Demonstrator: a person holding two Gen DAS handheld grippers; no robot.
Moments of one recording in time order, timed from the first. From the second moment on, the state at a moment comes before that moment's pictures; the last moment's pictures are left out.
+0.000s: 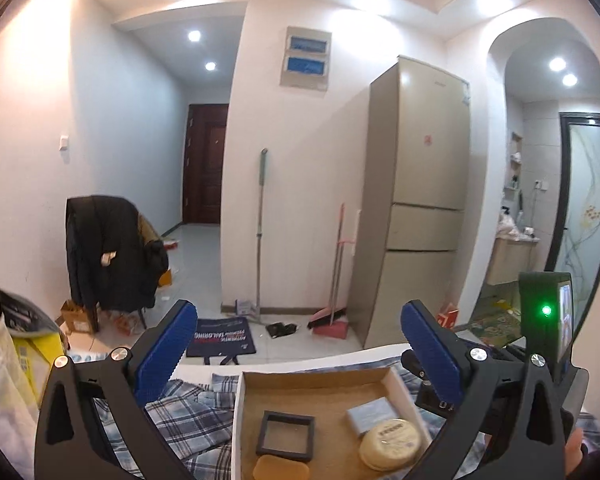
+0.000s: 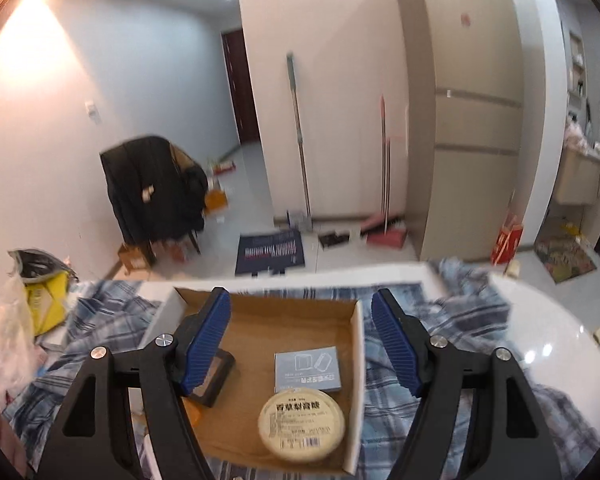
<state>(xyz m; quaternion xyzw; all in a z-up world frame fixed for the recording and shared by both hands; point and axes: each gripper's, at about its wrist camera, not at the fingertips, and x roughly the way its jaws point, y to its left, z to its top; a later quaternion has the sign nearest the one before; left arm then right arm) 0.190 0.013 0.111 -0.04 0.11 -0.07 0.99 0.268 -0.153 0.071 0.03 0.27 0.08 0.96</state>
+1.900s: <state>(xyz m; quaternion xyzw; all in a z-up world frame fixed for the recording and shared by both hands) 0.052 0.051 -0.005 -0.02 0.17 -0.09 0.98 0.100 -0.119 -0.032 -0.05 0.36 0.21 0.91</state>
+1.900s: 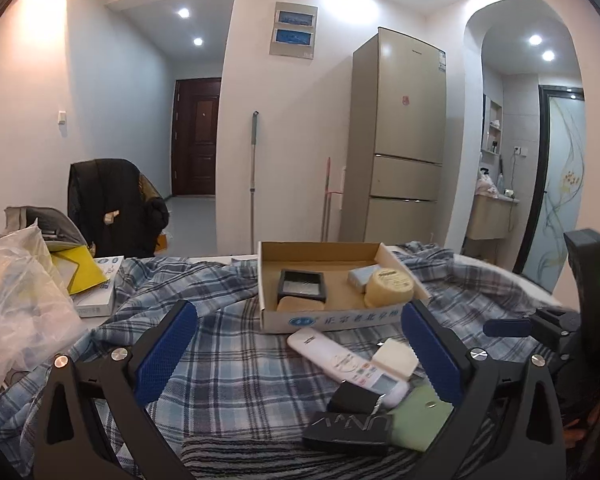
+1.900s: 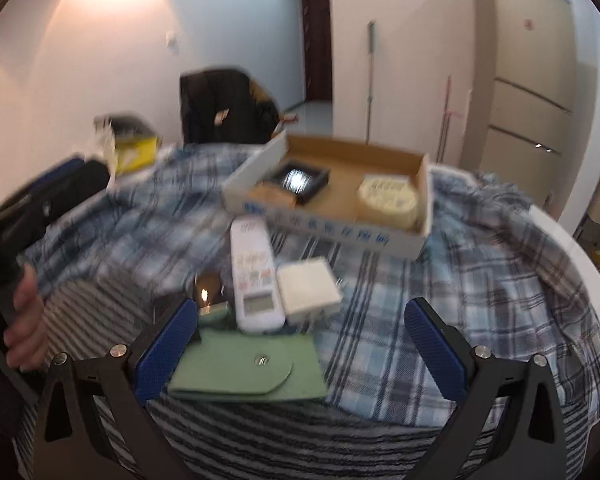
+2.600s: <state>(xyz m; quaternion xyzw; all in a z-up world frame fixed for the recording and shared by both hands) 0.069 0.063 -0.023 -0.05 0.21 -0.09 0.97 0.108 -0.102 -0.071 -0.05 0.46 0.27 0.85</state>
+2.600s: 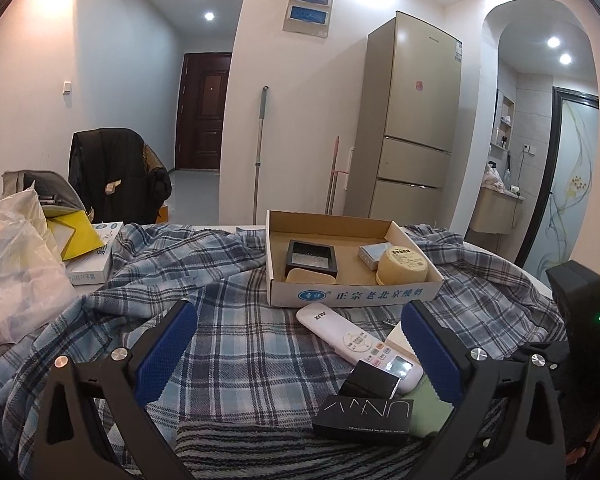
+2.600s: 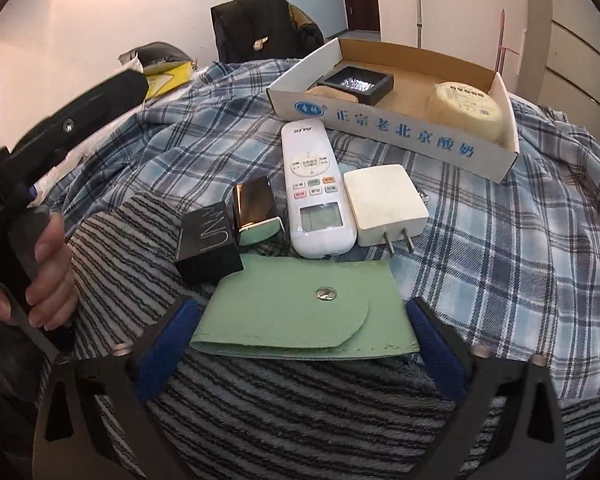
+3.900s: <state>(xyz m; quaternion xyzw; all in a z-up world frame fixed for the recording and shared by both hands) 0.104 0.011 -0.088 0.05 0.46 -0.27 0.85 0.120 -0.149 -0.039 -0.01 0.40 0.18 0.90</state>
